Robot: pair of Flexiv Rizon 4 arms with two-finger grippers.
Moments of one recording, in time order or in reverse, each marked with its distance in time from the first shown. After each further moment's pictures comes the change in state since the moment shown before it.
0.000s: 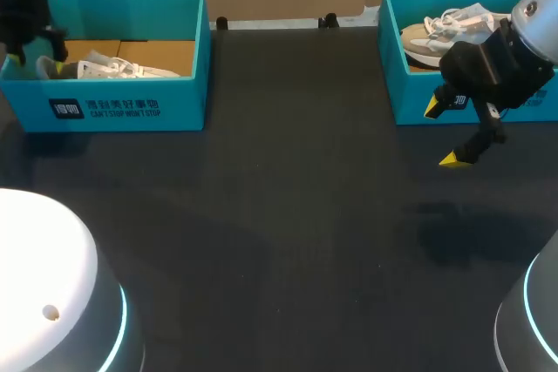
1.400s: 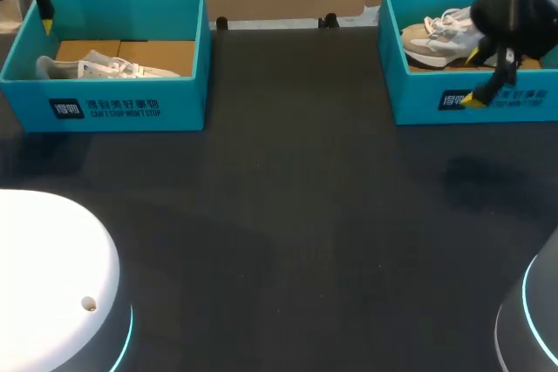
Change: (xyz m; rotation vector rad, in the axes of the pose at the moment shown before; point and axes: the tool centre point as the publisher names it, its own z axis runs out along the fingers) left arm -0.007 -0.044 -0.112 -0.021 -0.073 -0.171; right arm -0.120 -0.090 -0.023 0.034 -0.163 0.386
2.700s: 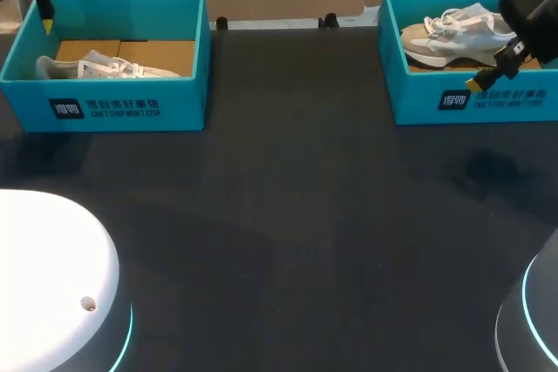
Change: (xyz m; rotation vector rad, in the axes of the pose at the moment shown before) left arm 0.000 0.000 0.000 0.000 0.000 0.000; right arm -0.028 -0.016 0.001 -0.104 -0.137 0.380
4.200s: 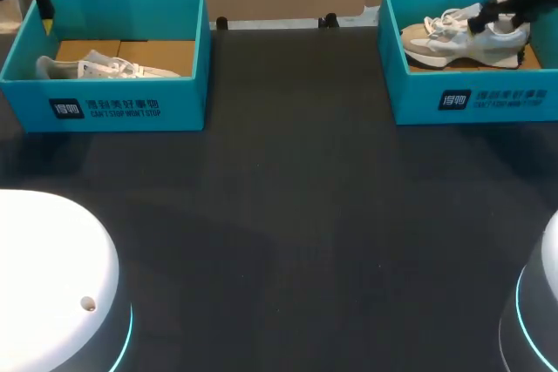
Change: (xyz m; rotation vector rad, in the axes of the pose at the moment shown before) left arm 0.000 0.000 0.000 0.000 0.000 0.000; right arm -0.144 0.040 0.052 0.040 -0.292 0.529
